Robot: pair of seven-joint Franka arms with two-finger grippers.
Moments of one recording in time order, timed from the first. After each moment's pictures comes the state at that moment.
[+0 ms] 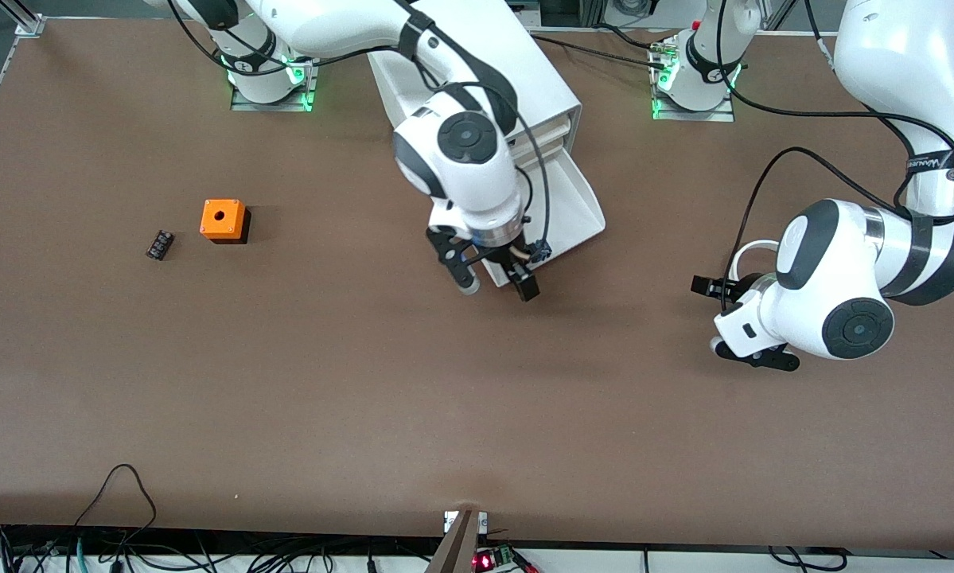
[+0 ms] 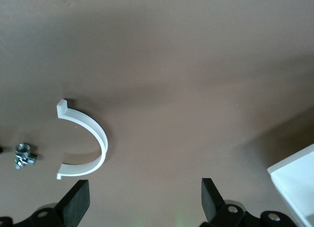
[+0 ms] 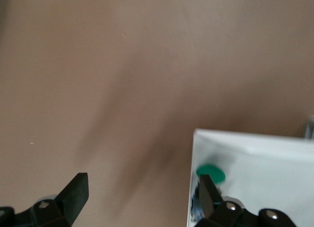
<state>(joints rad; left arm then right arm) 0.03 0.61 -0.24 -1.34 0.08 1.49 -0.07 0.72 0.81 0.06 -1.05 -0.02 2.11 1.74</state>
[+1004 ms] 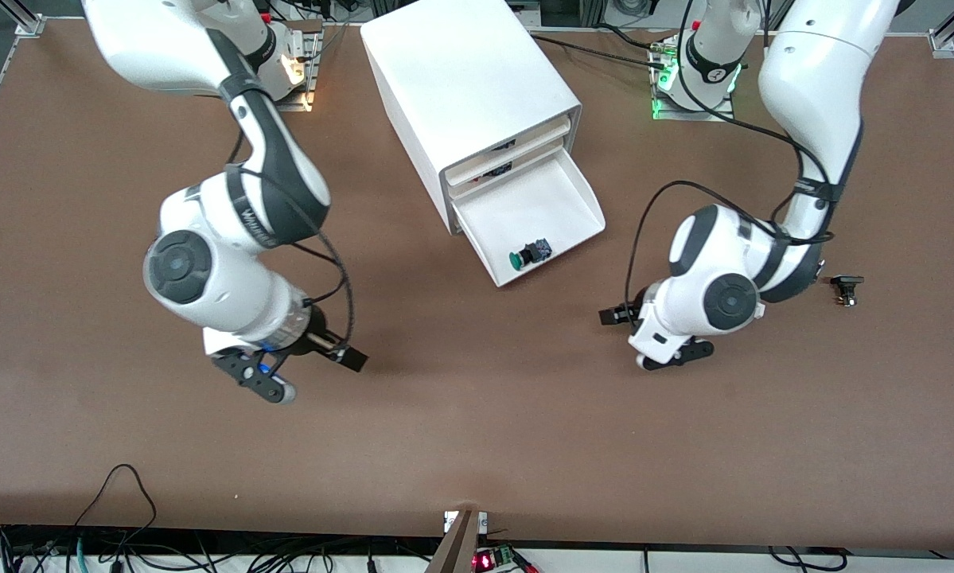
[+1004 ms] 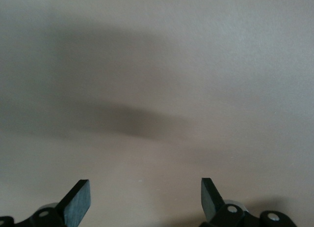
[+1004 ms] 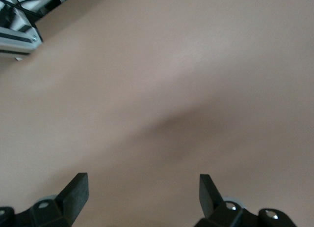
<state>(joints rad) -0.11 0.64 -0.26 -1.59 -0.02 2.02 -0.61 0.30 0.74 0.06 -1.05 0.09 1.85 0.77</state>
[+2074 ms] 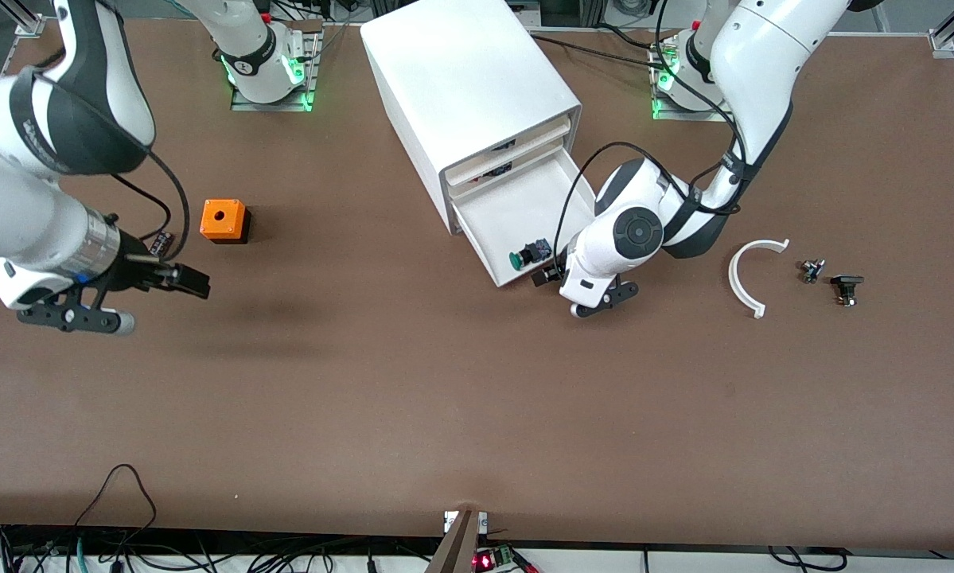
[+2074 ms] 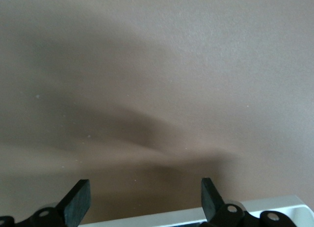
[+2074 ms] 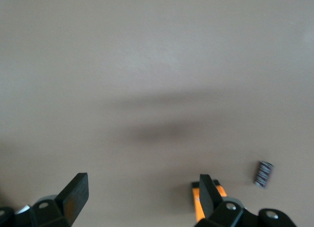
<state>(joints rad) -0.11 0.58 -0.46 -1.86 -0.02 2.32 -0.95 0.10 0.27 0.03 -1.51 -0.02 1.75 0.25</state>
